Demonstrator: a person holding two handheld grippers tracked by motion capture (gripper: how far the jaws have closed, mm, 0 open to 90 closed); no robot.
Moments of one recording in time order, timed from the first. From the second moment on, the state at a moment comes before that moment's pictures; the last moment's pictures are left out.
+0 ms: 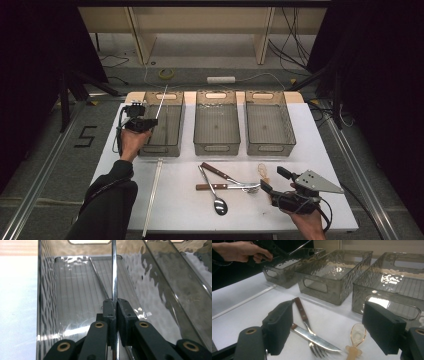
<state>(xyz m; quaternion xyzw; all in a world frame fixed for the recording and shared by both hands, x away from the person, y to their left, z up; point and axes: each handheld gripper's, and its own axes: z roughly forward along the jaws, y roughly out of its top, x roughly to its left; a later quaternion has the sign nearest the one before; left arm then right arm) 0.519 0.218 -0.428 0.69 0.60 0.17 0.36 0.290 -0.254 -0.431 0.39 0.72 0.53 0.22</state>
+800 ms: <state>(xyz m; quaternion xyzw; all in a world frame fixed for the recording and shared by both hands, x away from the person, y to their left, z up) 0.484 0.216 -0.411 0.70 0.58 0.12 0.39 0.289 -0.255 -0.430 0.39 0.72 0.53 0.22</state>
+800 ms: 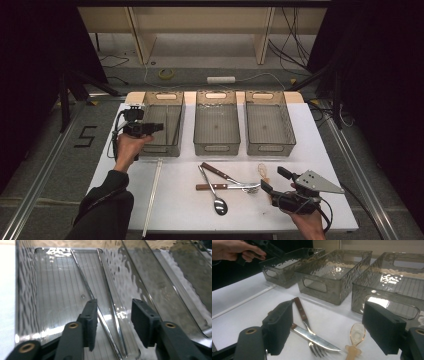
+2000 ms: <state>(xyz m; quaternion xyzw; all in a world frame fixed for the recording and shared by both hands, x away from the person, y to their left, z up) 0.389 0.208 -0.411 0.75 0.55 0.11 0.34 0.287 -0.254 -0.429 0.38 0.72 0.53 0.22</state>
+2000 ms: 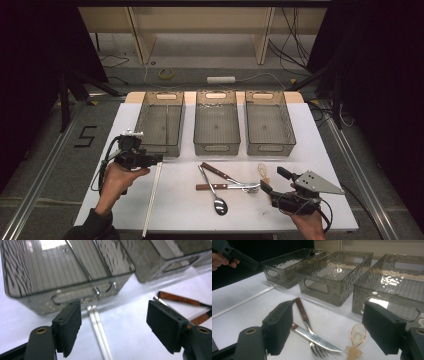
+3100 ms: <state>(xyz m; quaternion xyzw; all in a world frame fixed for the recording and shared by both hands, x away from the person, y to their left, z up) 0.354 0.210 -0.440 0.77 0.56 0.09 0.28 0.287 -0.253 -0.429 0.38 0.73 0.53 0.22</state>
